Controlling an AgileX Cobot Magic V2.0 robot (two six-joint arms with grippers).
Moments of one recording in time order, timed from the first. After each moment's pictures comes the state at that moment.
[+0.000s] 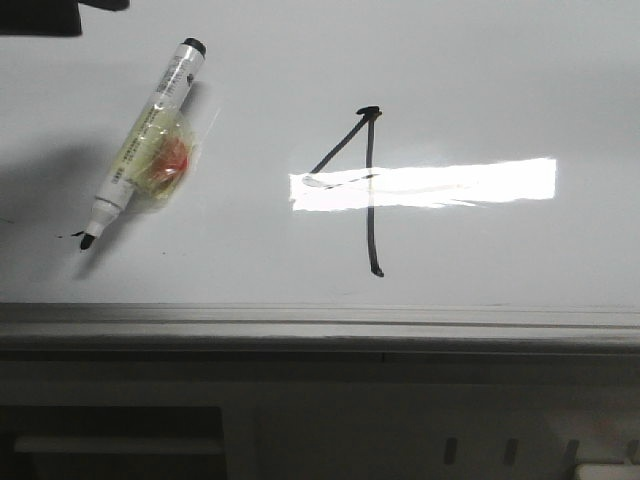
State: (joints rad) left arm -0.88 0.97 -0.57 -1.33 -0.30 0.85; right arm 0.90 0.60 -0.77 0.24 0.54 -0.53
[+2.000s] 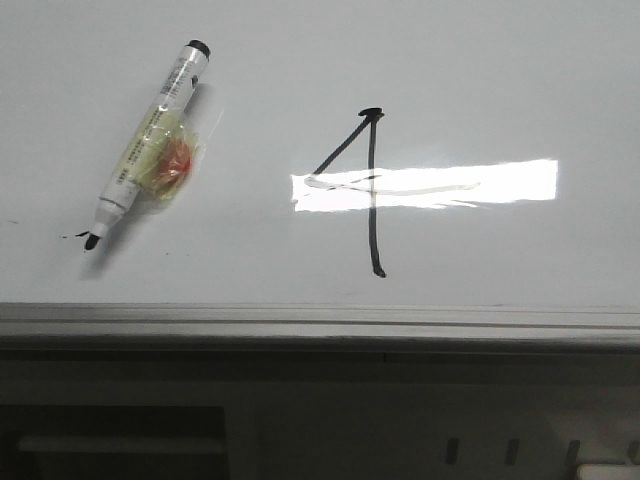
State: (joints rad) left arm -0.78 0.16 -0.25 -1.07 0.05 1.23; right arm 0.89 -0.01 -0.39 -0.12 0.62 -0.14
